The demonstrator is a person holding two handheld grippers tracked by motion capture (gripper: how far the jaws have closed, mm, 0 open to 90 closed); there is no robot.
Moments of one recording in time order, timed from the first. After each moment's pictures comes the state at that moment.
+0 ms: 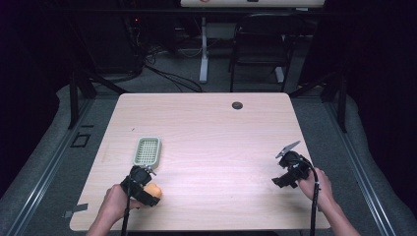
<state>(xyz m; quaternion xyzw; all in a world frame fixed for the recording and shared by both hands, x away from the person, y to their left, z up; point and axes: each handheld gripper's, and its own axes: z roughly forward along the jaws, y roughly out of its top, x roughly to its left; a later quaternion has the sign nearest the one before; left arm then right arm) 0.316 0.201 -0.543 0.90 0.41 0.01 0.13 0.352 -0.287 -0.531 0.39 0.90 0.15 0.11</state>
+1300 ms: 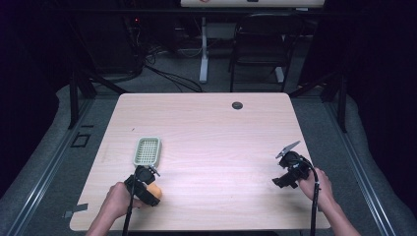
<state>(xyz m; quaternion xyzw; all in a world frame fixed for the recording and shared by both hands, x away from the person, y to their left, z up) 0.323 0.192 -0.547 0.92 0.39 0.00 0.08 0.352 -0.288 -0.532 0.39 0.90 0.15 0.10</state>
